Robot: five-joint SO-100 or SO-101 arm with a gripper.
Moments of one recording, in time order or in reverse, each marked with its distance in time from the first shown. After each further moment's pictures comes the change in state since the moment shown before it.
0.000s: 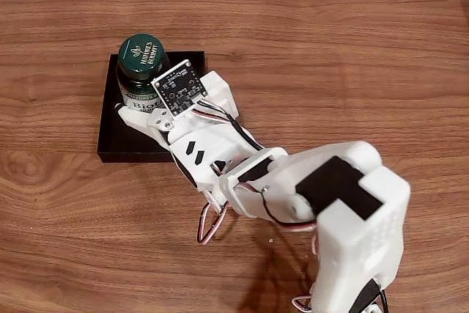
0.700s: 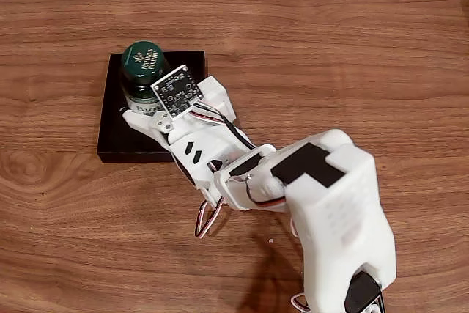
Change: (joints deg) arm 1.4 -12.4 -7.2 -2.8 0.0
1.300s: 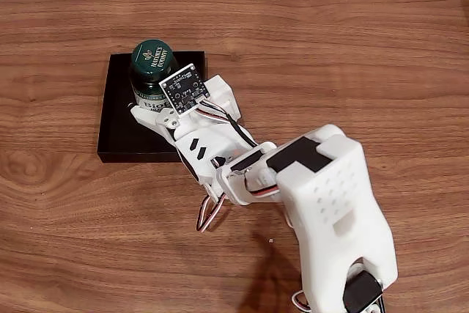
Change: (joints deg) arm 1.4 -5.2 -3.9 -1.8 0.0
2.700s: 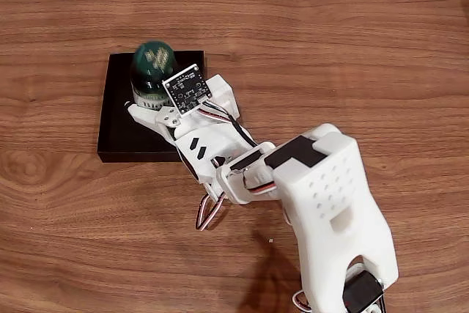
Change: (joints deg) arm 1.3 -2.9 -1.6 -2.2 -1.0
